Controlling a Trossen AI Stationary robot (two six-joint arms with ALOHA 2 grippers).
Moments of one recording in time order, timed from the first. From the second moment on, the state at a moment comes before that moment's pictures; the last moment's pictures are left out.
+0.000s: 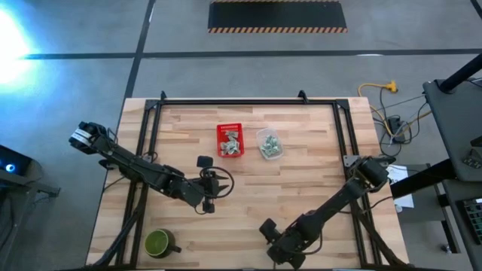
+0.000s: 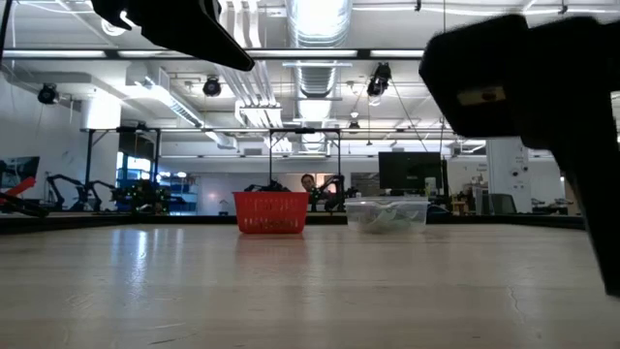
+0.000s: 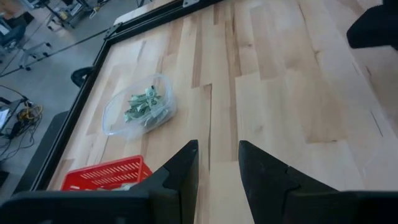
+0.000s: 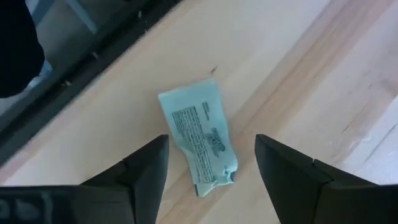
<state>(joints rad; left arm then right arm) -0.45 1.35 0.90 -0.18 -0.64 -0.01 0.69 2.03 1.30 -0.38 0.04 -0.07</state>
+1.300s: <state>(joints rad) -0.45 1.35 0.89 -0.18 -0.64 -0.01 0.68 2.02 1.30 -0.44 0.03 0.02</state>
